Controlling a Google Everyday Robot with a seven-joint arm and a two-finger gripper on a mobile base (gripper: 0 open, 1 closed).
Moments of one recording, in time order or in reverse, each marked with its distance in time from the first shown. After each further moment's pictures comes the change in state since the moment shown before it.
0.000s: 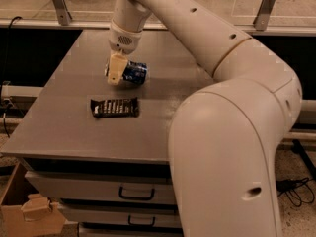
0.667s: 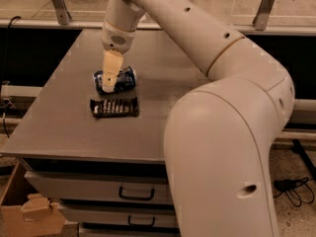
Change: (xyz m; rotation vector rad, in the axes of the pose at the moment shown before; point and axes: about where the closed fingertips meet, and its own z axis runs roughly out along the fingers) arm -0.017 0.004 0.005 -0.018 -0.022 -0.040
